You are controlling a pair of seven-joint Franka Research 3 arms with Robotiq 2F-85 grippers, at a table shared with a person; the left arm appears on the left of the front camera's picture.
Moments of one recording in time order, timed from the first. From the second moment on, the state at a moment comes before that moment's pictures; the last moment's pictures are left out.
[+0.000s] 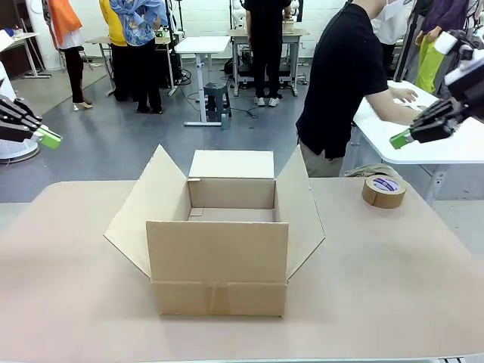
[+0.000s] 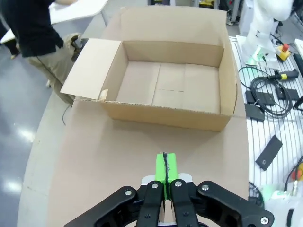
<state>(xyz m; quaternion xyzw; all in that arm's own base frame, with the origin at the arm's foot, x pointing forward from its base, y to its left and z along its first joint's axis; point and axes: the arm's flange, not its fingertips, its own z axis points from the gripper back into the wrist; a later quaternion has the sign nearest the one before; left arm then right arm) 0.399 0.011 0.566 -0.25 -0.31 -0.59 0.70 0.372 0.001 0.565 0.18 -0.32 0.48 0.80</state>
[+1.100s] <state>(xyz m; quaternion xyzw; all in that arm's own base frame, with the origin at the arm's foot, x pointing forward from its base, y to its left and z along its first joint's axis) 0.383 -0.216 0.580 -0.12 -0.06 -0.35 0.93 0.352 0.281 0.576 0.02 -0.06 0.25 0.97</state>
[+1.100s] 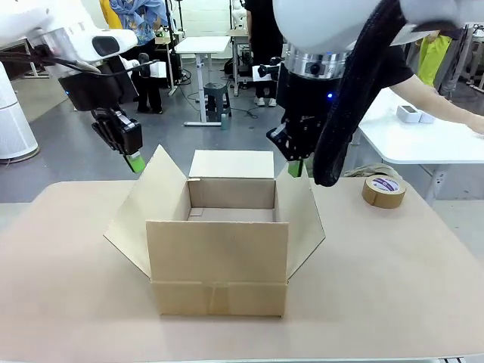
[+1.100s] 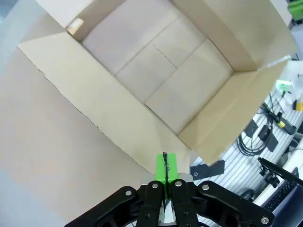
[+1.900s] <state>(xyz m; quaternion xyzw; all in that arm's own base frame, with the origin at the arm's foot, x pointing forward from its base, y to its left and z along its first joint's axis) 0.373 -0.237 0.572 -0.08 -0.07 -0.32 0.94 0.351 0.281 0.572 0.02 -0.06 0.22 0.97</state>
